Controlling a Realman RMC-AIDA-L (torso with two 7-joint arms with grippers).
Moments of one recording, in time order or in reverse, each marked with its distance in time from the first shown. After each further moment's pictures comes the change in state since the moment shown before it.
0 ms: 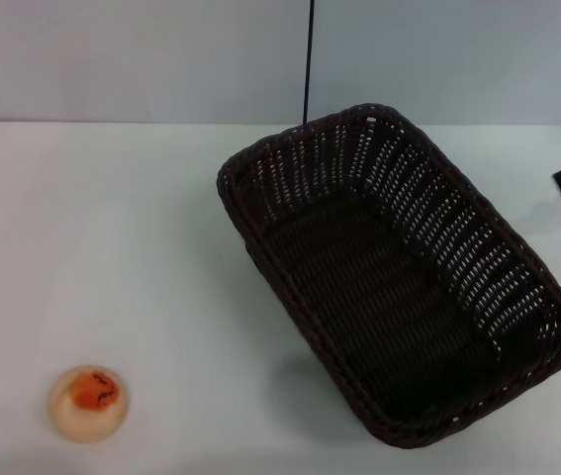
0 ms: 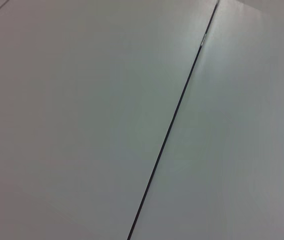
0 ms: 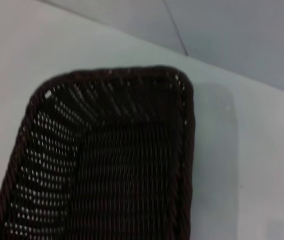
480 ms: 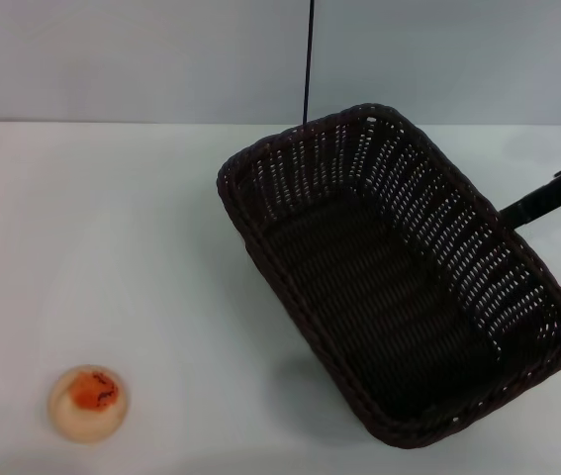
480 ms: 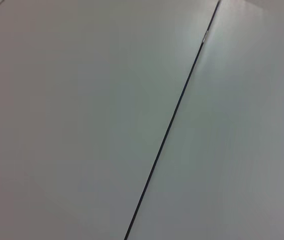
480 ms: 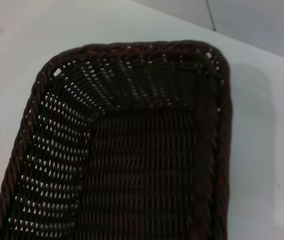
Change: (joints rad) left arm 0.003 -0.001 0.003 -0.013 0.007 -0.006 0.003; right arm 0.008 0.066 -0.097 0.081 -0.004 0.100 -0.004
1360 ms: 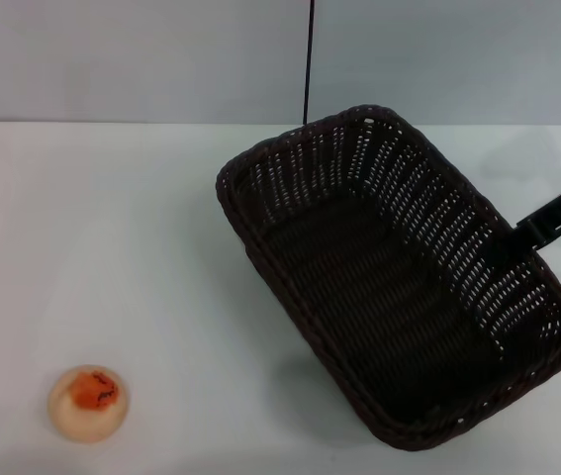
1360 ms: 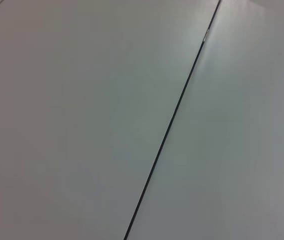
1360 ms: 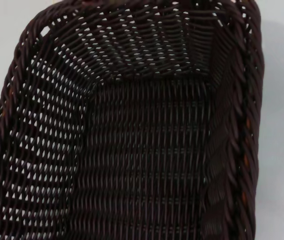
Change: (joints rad) left arm 0.002 0.000 0.001 -0.001 0.002 -0.001 0.000; right arm -0.012 0.032 -0.096 0.118 0.001 0.117 -0.023
